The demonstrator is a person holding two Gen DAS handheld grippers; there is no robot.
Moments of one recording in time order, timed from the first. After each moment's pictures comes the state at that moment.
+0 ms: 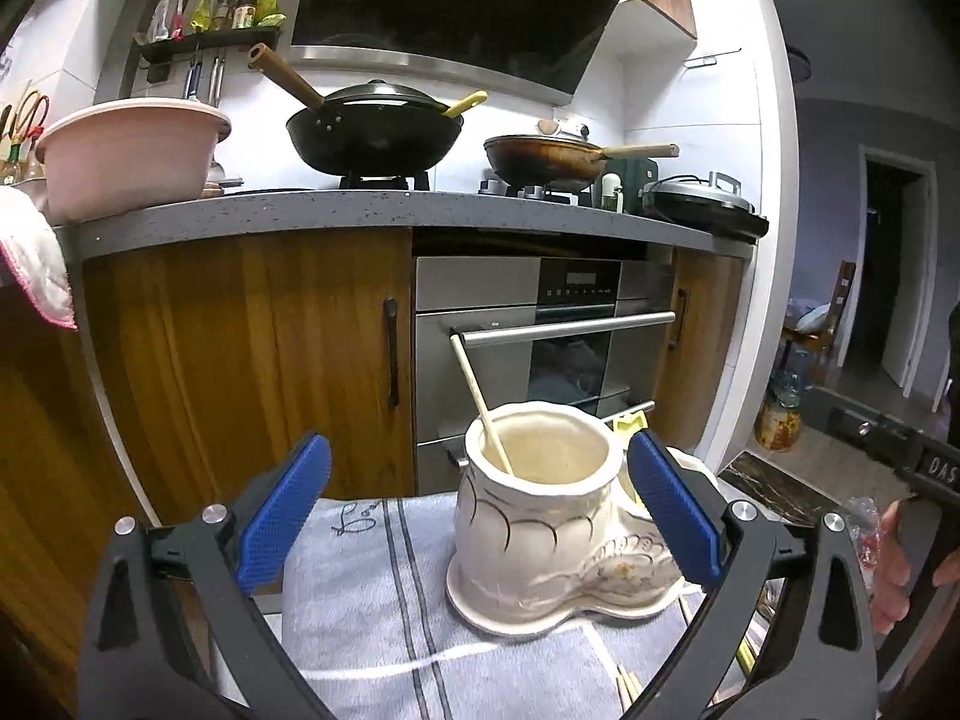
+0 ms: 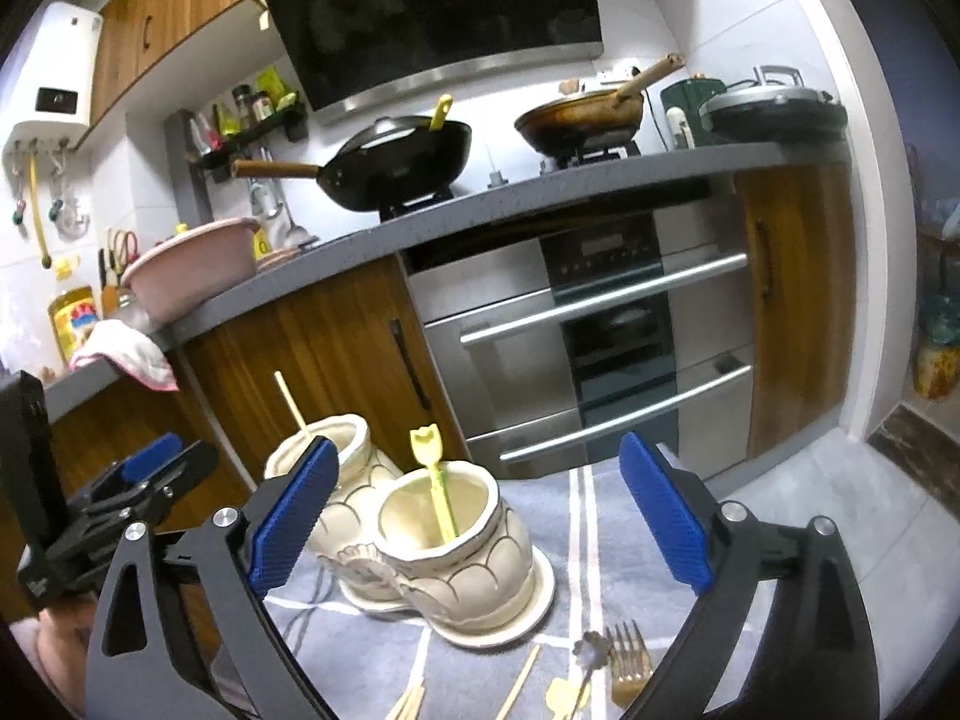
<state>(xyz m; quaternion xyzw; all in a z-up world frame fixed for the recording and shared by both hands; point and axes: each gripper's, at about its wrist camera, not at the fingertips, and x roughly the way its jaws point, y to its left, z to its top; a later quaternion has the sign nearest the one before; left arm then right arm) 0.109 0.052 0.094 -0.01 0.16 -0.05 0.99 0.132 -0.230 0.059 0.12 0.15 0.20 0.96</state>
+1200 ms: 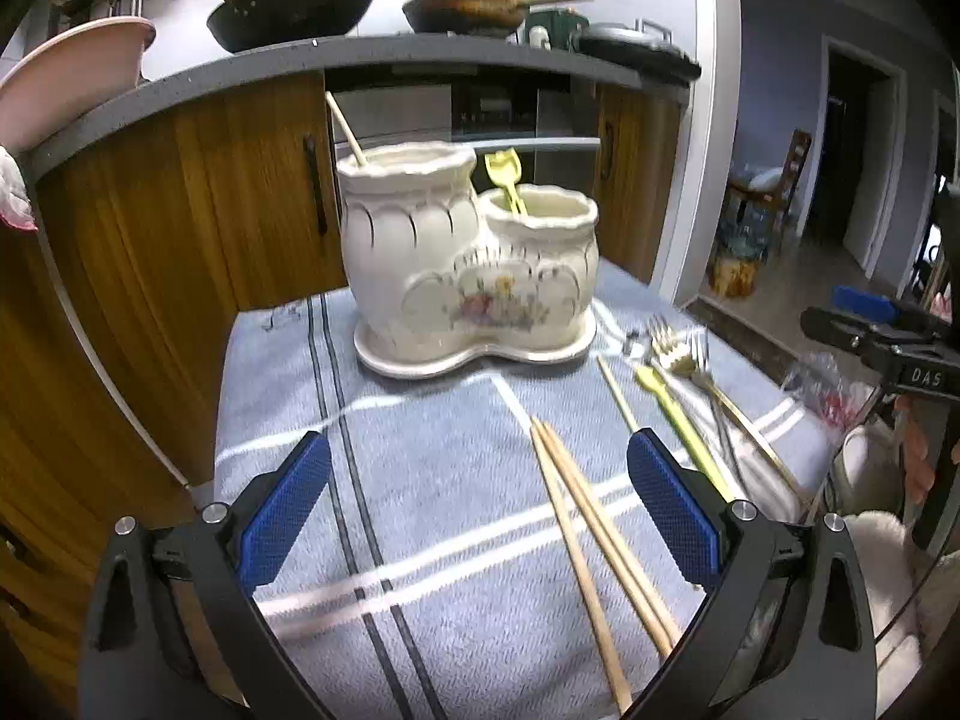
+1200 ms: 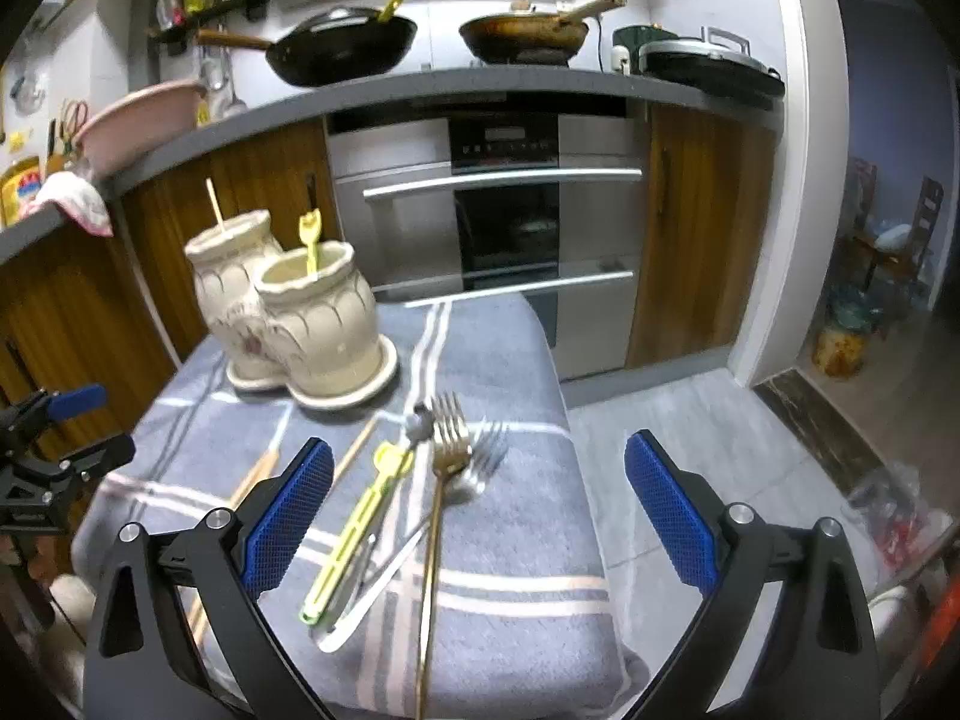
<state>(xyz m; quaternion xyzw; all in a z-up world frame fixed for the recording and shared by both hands) 0.040 0.004 0.017 0.05 0.32 -0.11 0.94 0.062 -0.286 -0.010 0.01 0.28 0.11 0.95</state>
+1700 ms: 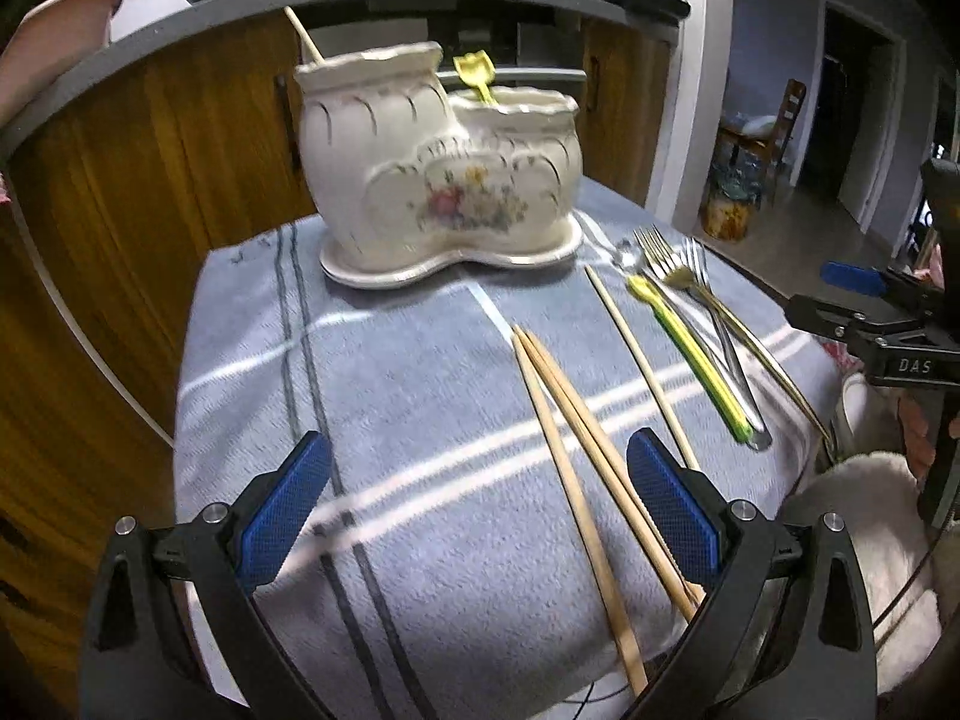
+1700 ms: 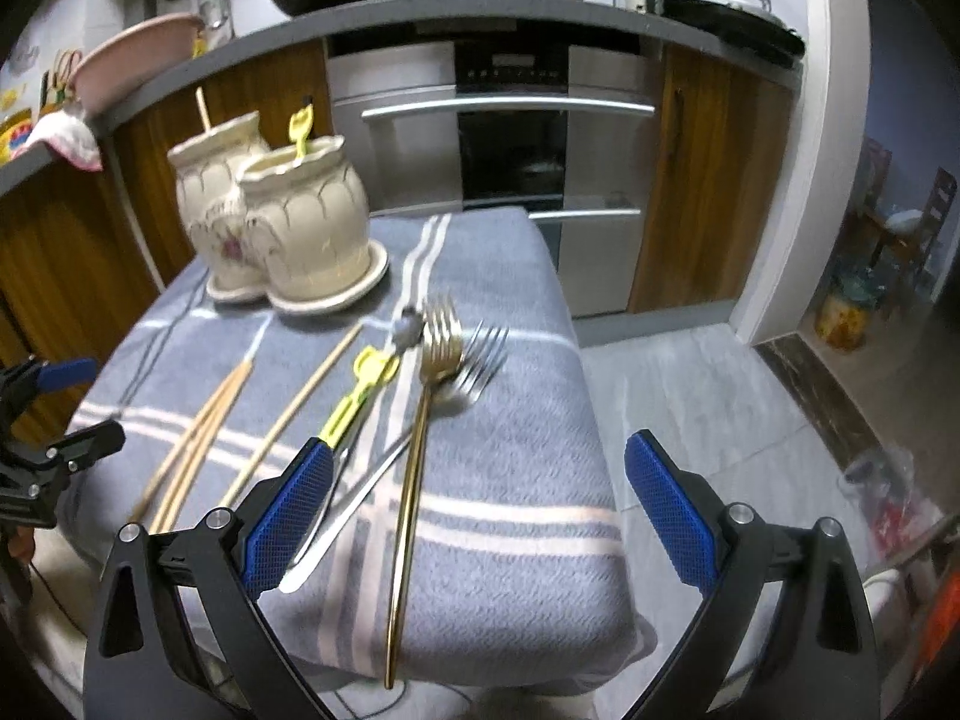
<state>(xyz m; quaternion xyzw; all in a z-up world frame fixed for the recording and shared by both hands) 0.039 -0.007 -0.020 0.07 0.38 -0.12 0.91 0.066 -0.278 -0.053 -0.02 0.34 0.12 0.93</state>
